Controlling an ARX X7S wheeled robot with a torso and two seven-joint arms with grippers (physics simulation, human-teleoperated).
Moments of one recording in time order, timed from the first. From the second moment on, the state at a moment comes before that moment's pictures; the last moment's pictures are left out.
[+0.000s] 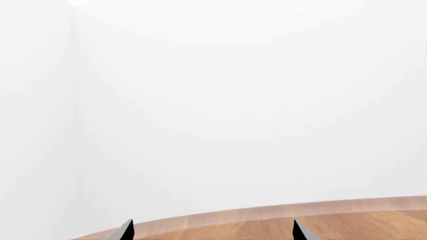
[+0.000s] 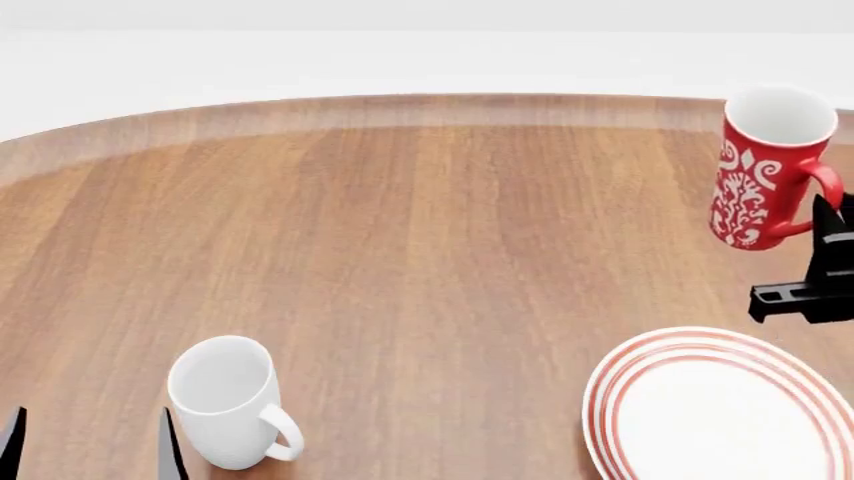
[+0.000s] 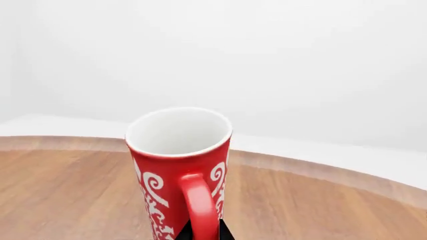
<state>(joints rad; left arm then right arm) -0.12 -0.31 0.45 -0.25 -0.01 0.62 -0.57 0.78 0.81 -0.32 0.37 0.77 0.29 -0.17</state>
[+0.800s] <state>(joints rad) -0.12 -0.32 0.46 -0.25 -0.01 0.61 -0.57 0.68 0.78 -0.29 0.50 0.77 0.15 -0.26</state>
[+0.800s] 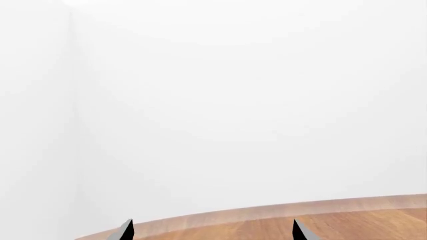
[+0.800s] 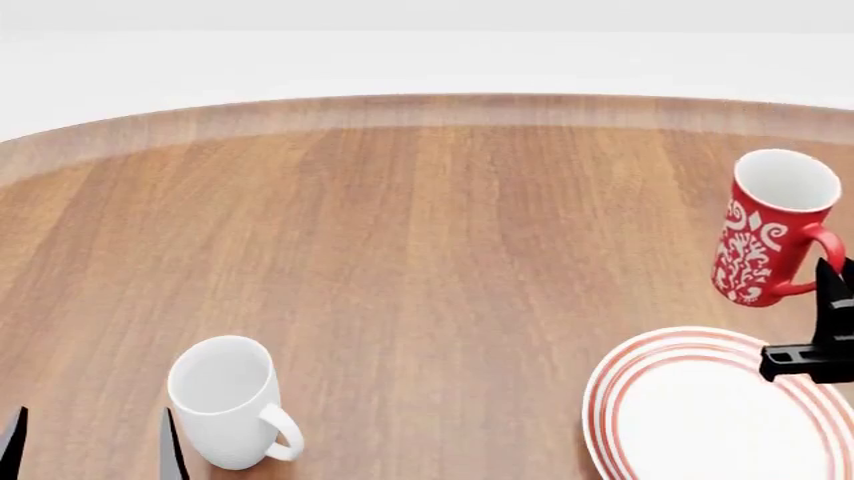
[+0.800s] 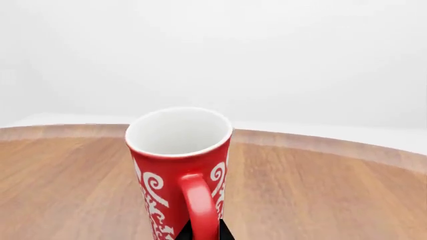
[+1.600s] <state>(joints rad) -0.13 -0.32 0.47 -0.26 -0.02 0.64 -0.57 0.64 0.79 -0.29 0.52 0.78 0.14 -0.29</state>
